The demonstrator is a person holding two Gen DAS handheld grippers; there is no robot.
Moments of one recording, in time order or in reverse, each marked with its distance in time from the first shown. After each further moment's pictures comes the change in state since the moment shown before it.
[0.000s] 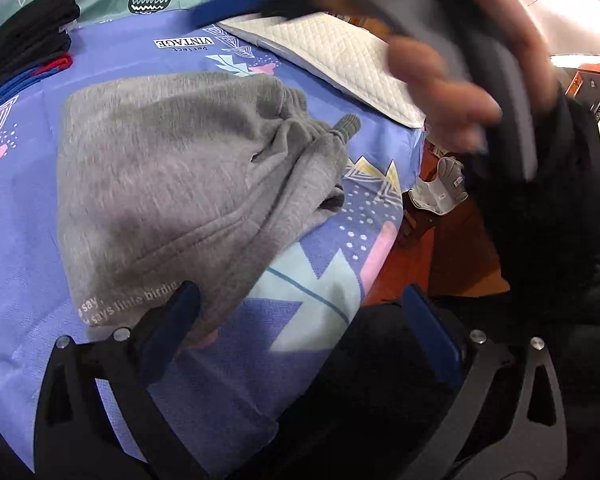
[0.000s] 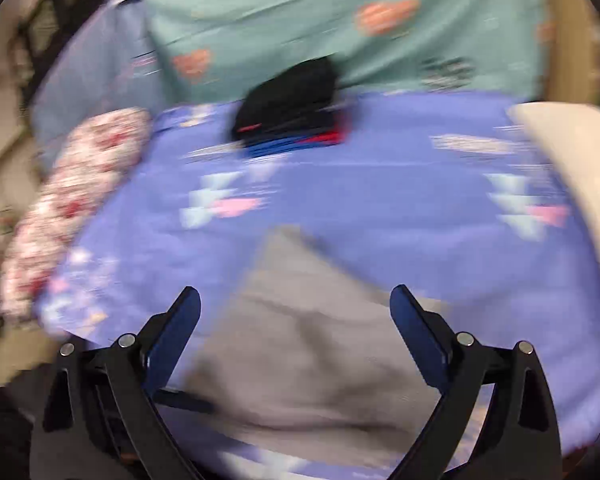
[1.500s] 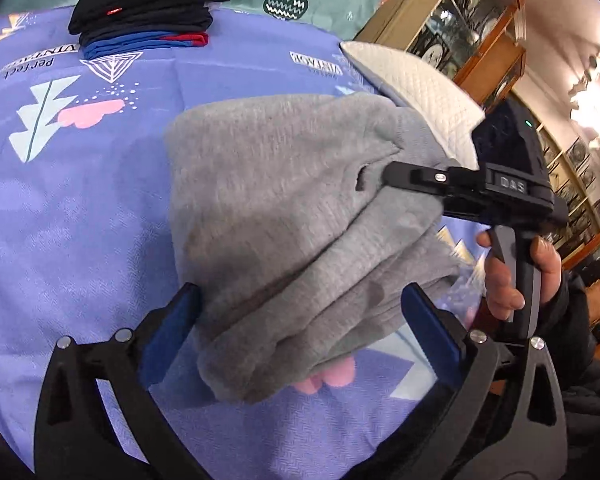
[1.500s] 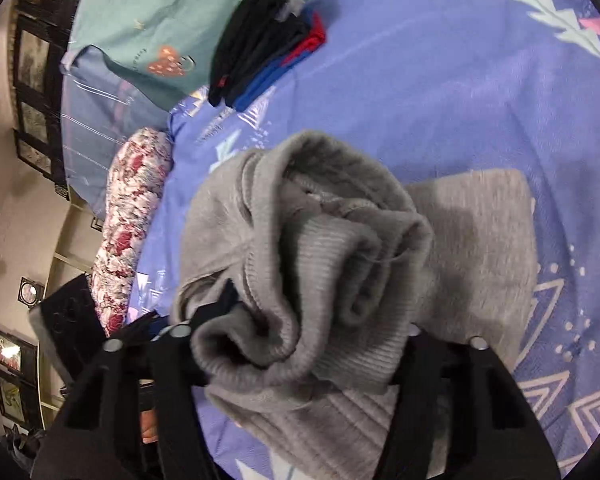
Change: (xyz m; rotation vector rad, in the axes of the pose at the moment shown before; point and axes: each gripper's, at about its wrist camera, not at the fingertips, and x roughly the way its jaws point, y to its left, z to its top) left arm -0.049 0.086 0.014 -0.340 -0.126 0.172; right arm 0.069 -0.099 -0.057 0.373 0.072 0.259
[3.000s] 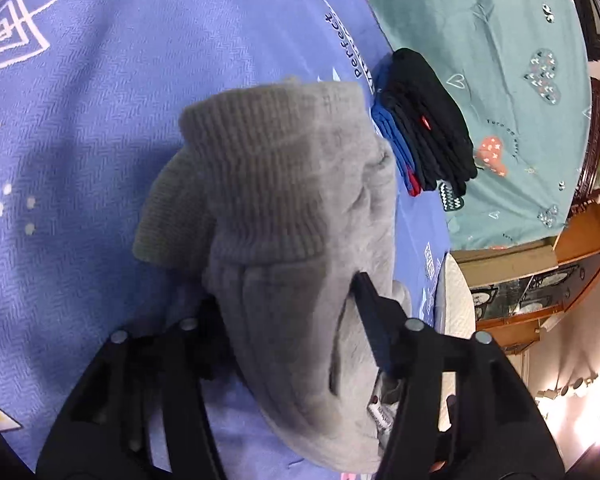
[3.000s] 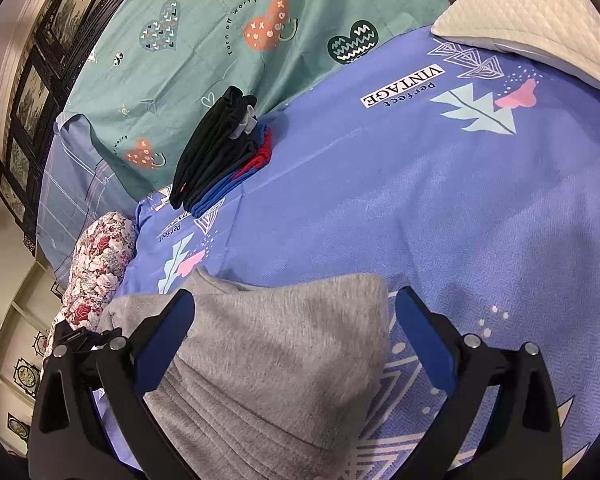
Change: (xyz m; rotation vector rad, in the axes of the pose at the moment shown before) left arm -0.057 0.213 -0.027 -0.918 -0.327 0.008; right arm -0.045 -0.048 -0.003 -0.026 -0.403 -0.160
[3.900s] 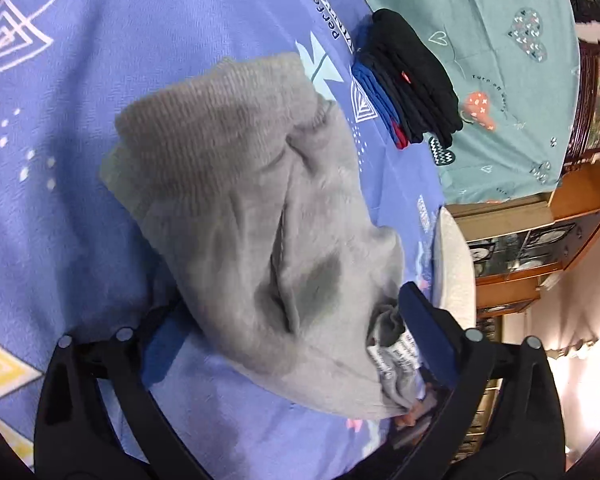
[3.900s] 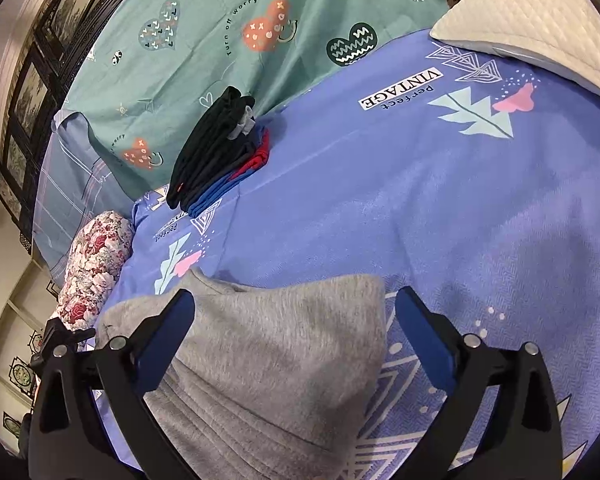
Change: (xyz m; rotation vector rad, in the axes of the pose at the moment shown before) left arm -0.023 -0.002 -0.023 0.097 0.122 0.006; right arm -0.002 0.003 -0.001 -0.012 -0.011 -0.017
